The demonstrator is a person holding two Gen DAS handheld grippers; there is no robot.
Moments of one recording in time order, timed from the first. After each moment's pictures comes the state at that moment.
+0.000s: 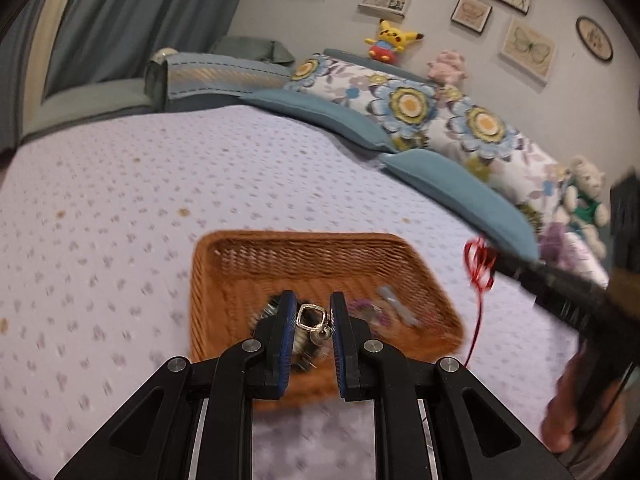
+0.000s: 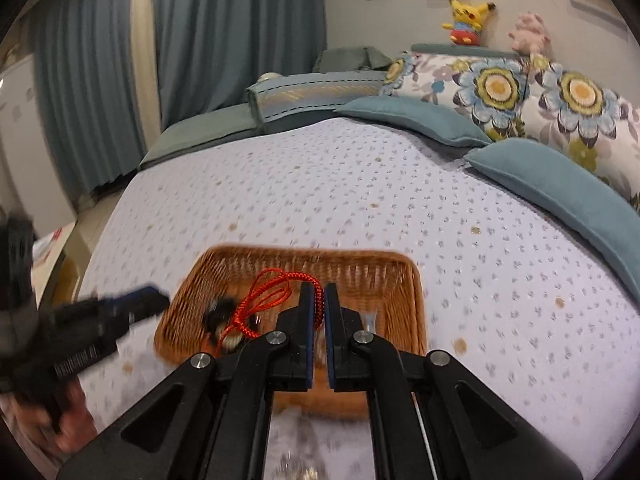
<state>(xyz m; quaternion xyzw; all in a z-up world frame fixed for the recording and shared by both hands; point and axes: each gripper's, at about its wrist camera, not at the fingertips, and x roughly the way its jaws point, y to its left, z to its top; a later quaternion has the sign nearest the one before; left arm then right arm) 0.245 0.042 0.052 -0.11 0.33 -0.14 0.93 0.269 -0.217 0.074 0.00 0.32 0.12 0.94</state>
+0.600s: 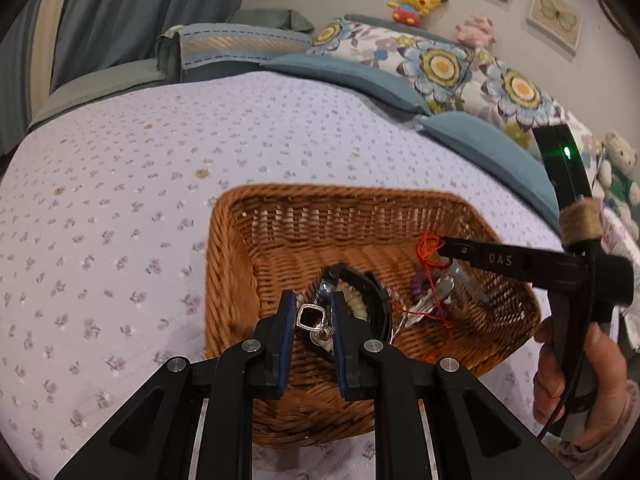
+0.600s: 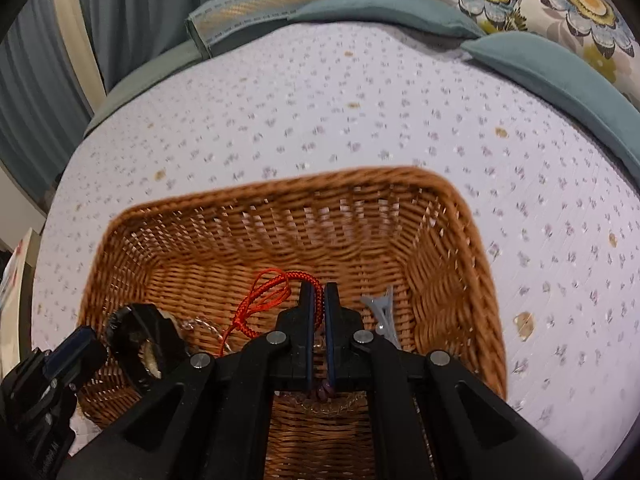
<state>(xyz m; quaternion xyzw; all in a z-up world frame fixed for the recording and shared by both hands) 0.280 0.039 -0.007 -0.07 0.38 -0.11 0.91 0.377 -0.211 -0.033 0.04 0.47 0.07 0.88</state>
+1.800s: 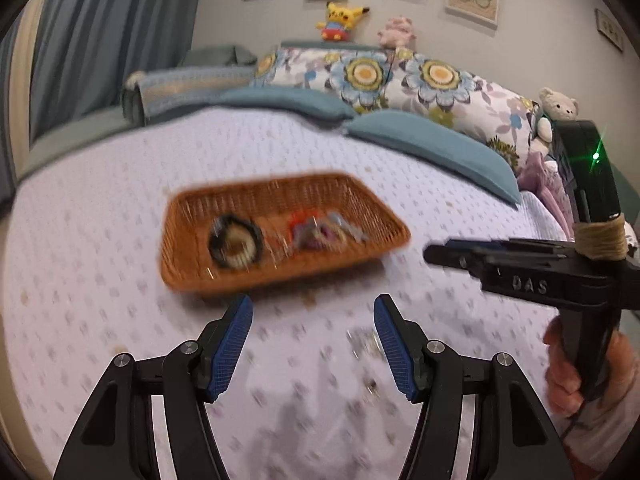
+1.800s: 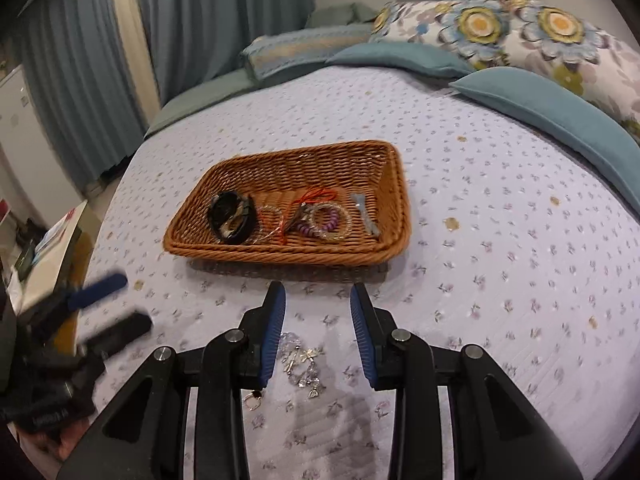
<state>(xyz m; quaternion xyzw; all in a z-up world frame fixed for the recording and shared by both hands) 0.121 -0.020 0.038 -0.03 0.34 -0.17 0.92 0.170 -0.256 0.020 0.03 0.37 0.13 0.92</state>
